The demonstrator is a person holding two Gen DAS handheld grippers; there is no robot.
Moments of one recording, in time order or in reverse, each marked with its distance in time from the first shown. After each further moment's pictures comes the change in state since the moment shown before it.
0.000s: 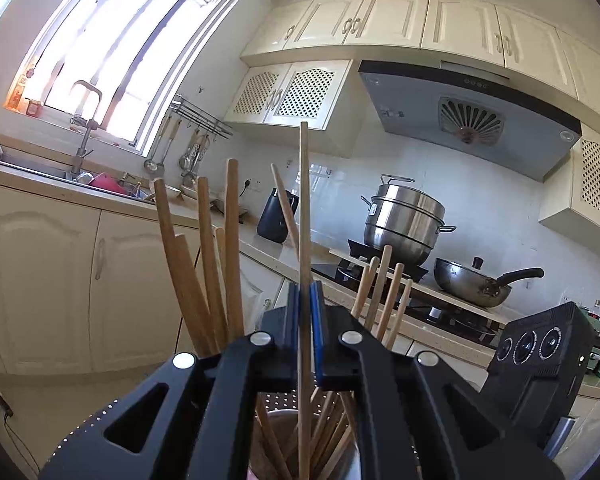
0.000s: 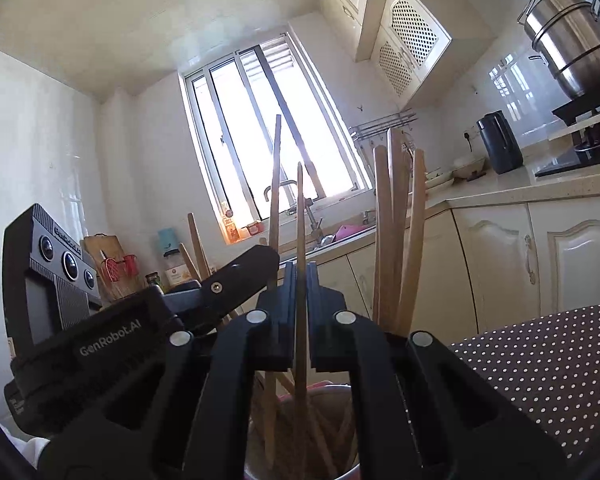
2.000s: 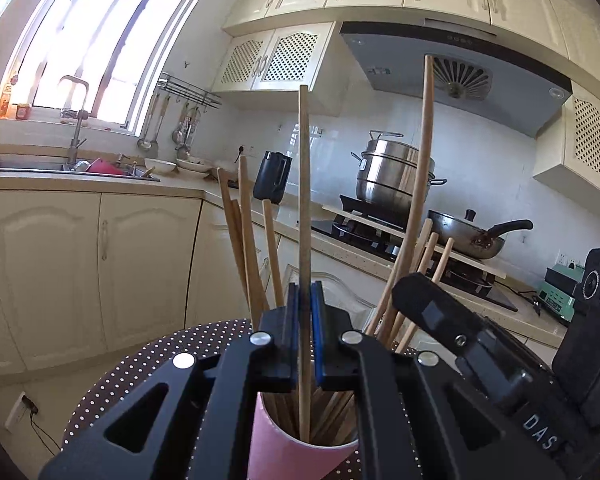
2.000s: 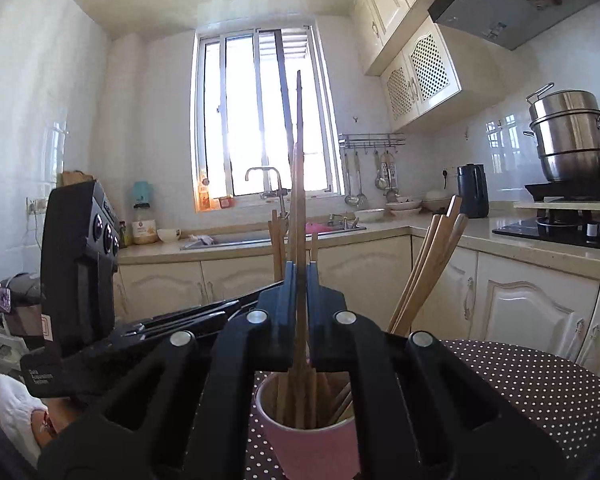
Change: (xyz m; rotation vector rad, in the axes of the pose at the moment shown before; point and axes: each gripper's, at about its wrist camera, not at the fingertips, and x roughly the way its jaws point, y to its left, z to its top) left arm -0.033 -0.029 -0.015 0.078 0.155 0.013; right arm -0.059 0.067 0.006 -0.324 0.099 -0.169
